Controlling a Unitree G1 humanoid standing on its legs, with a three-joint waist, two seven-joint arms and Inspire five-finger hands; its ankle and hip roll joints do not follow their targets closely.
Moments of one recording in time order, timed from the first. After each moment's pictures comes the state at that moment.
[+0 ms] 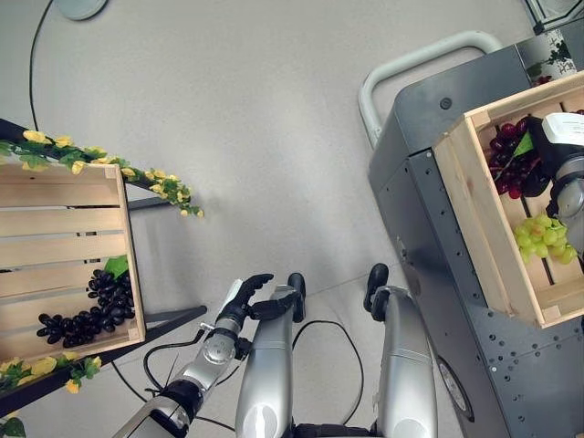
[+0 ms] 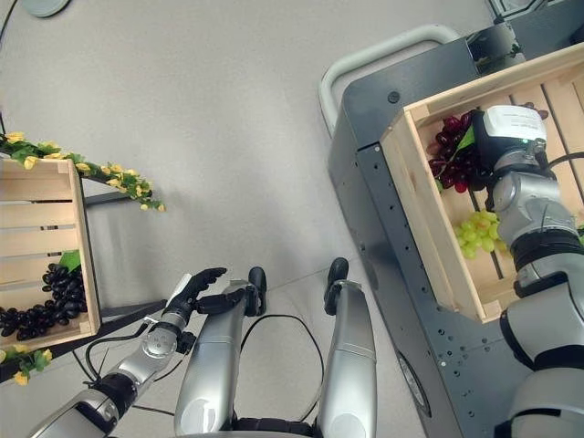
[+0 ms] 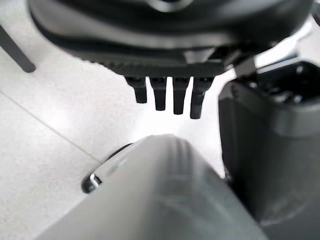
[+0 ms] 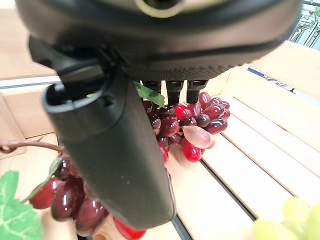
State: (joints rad) left arm -0.28 0.42 -0.54 0.84 -0.18 -0.26 0.23; right arm -1.07 -0.97 0.68 1.05 -0.41 0.01 -0.10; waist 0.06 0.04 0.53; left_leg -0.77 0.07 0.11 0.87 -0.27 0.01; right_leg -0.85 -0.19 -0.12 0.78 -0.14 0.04
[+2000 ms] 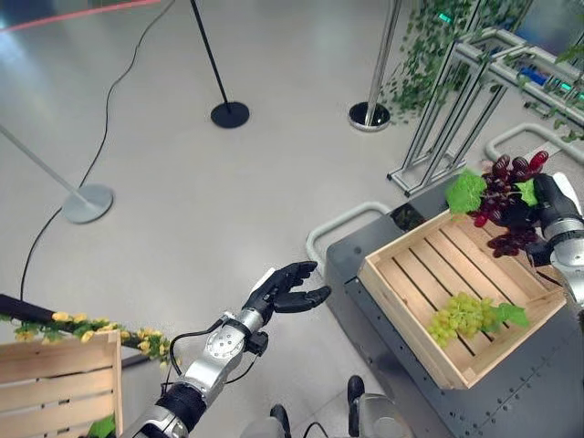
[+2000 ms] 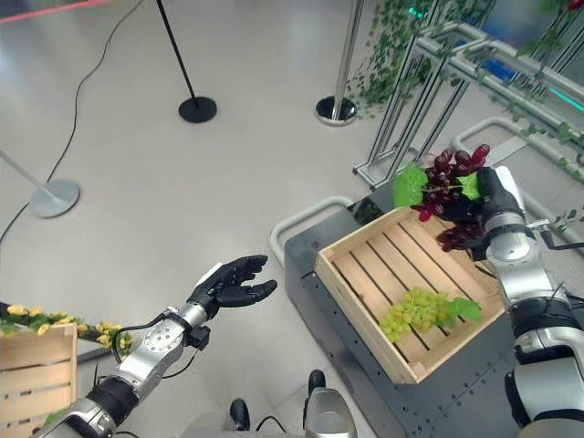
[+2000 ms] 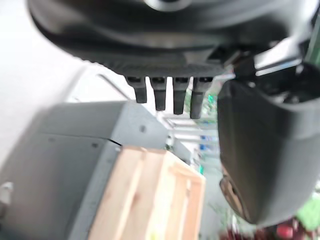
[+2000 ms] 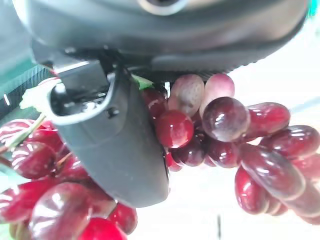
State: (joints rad) left arm -0.22 0.44 -0.54 0.49 -0.40 -0.26 -0.14; right arm -0.60 -0.90 0.23 0.74 0.46 -0.03 0.00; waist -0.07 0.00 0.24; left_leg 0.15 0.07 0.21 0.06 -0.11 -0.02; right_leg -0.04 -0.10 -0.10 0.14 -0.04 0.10
